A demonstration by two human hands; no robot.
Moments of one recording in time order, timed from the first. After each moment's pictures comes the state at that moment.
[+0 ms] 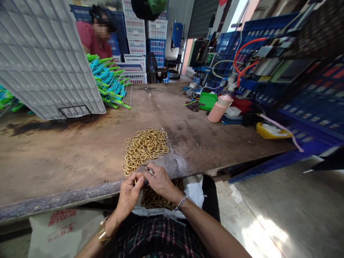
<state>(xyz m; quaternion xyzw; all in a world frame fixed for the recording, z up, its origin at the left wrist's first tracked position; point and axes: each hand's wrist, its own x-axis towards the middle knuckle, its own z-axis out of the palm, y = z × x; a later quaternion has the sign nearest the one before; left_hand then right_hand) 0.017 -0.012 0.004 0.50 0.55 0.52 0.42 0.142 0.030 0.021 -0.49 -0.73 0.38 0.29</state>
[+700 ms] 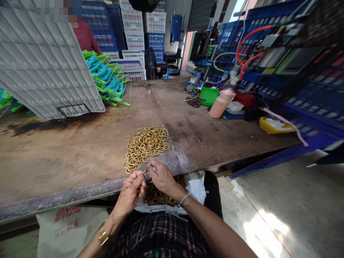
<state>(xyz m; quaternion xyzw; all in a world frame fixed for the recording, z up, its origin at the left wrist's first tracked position) 0.018 -0.016 0.000 0.32 0.46 0.50 0.66 0.146 0.030 0.015 -0.52 -0.72 0.39 0.26</state>
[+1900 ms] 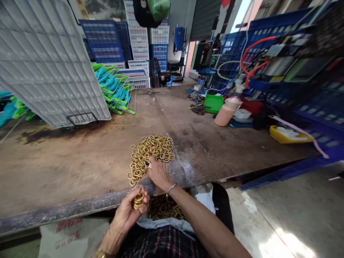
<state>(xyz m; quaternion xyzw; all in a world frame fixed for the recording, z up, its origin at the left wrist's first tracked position) 0.002 -0.014 0.001 0.09 0.36 0.52 0.77 0.112 0.084 0.003 -0.60 -0.78 0.14 0.08</state>
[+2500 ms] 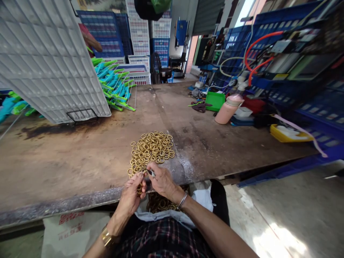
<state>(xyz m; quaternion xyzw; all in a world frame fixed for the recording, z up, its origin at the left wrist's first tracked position) 0.011 0.004 0.001 0.20 0.45 0.56 0.67 0.135 0.052 0.002 -0.46 -0.77 0.32 0.30</state>
